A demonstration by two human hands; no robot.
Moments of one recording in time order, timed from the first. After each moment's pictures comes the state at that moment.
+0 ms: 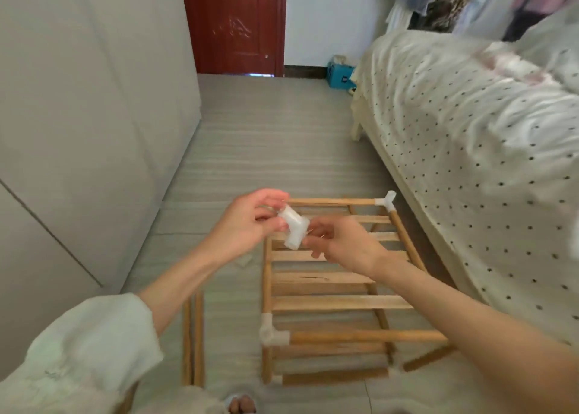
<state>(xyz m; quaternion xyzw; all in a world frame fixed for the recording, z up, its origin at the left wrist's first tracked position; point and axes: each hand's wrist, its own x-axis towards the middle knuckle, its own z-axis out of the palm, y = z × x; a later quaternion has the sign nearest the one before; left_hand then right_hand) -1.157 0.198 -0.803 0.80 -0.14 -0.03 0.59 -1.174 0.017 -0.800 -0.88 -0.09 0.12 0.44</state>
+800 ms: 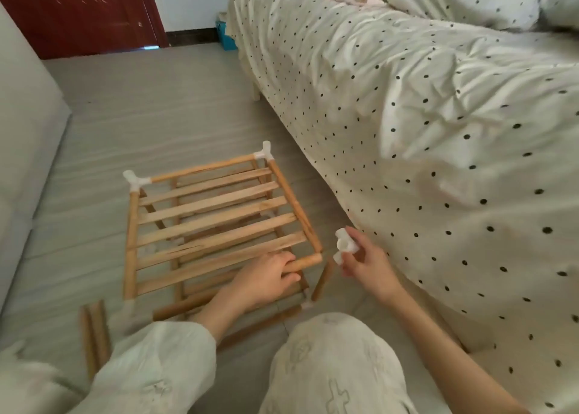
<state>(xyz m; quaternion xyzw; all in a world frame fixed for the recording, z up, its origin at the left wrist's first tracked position) -1.229 -0.028 -0.924 0.91 -0.31 -0.23 0.17 -1.309 -0.216 -0.929 -0.81 0.20 -0.06 0.55</state>
